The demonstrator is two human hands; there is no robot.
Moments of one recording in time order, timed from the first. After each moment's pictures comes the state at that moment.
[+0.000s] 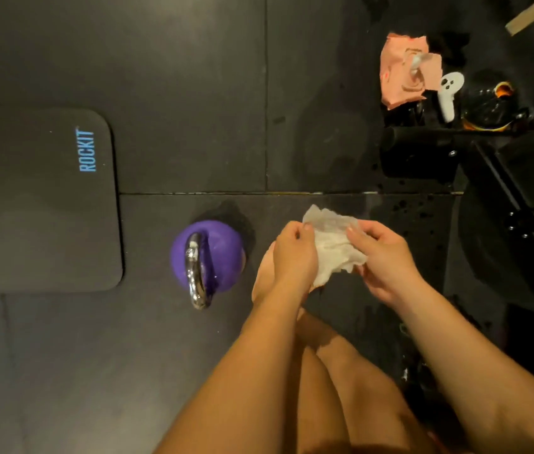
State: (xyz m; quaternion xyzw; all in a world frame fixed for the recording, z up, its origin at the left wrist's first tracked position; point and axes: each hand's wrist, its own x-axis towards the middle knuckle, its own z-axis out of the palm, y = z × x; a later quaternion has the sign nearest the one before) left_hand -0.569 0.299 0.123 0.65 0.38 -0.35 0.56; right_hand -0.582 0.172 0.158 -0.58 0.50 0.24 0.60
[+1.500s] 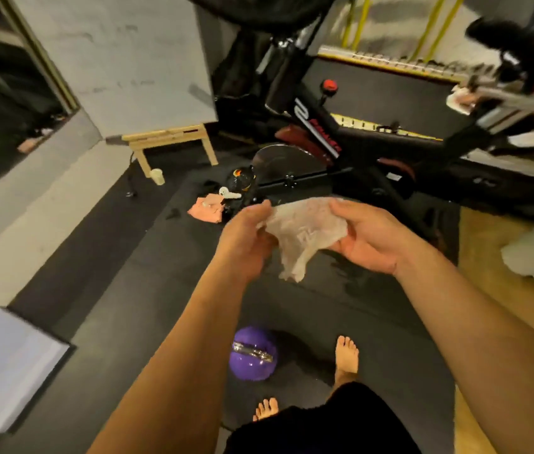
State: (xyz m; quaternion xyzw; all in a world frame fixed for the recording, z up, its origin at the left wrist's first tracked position) left_hand -0.618 0.401 0.565 0.51 -0.08 -0.64 0.56; right_hand -0.800 0.340 0.596 -0.33 0.41 -0.24 0.82
